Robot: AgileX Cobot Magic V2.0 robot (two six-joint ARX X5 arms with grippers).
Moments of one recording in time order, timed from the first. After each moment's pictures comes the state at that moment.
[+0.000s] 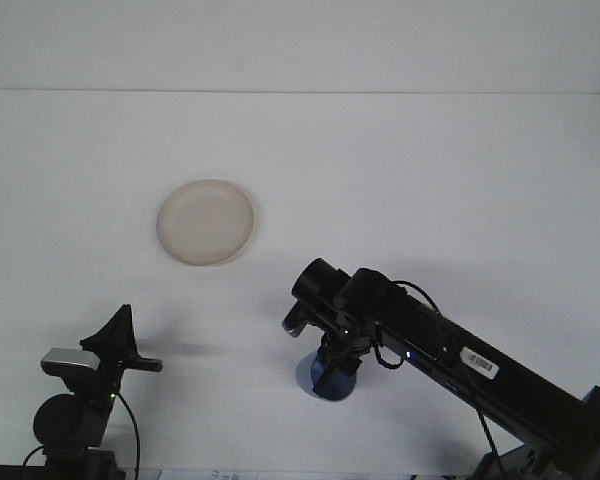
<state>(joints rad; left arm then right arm) -0.07 0.00 0.03 0.12 0.03 -0.10 0.87 1.61 1.45 -1.34 -0.05 -0.05</state>
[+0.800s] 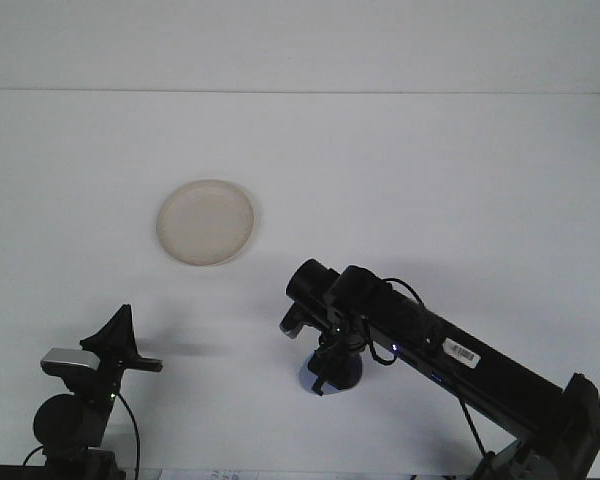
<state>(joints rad) -0.07 0.00 0.03 0.12 0.03 -0.10 0.87 1.66 1.45 -1.34 -0.02 -0.07</state>
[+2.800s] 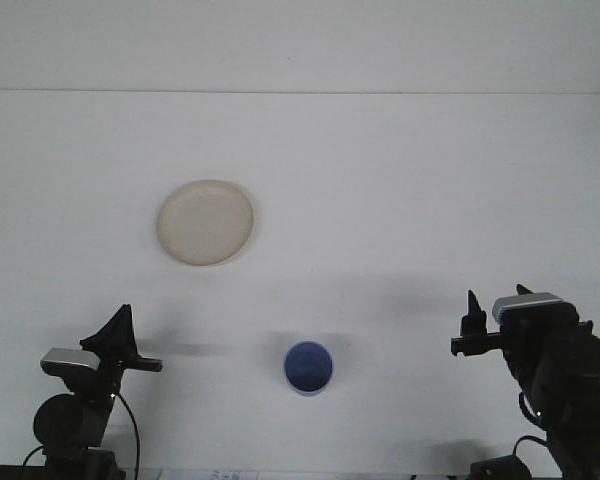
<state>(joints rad) -0.07 0.00 0.03 0.12 0.03 -0.10 0.19 0.56 0.83 -0.67 0.08 0.01</state>
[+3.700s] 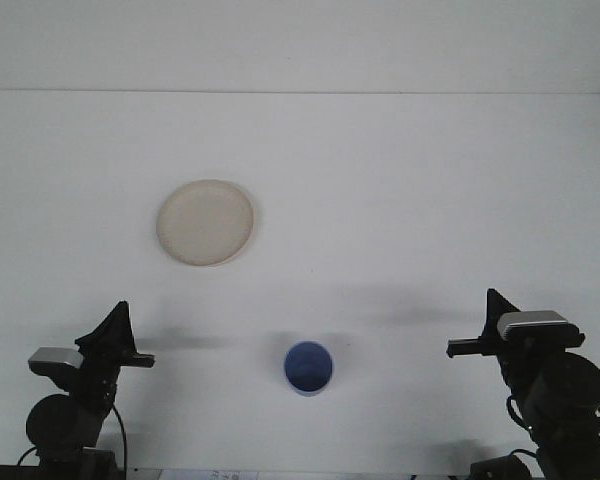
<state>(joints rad) -0.07 0.04 0.12 0.08 0.03 -0.34 0.19 0.45 0.68 -0.50 0.08 0.10</state>
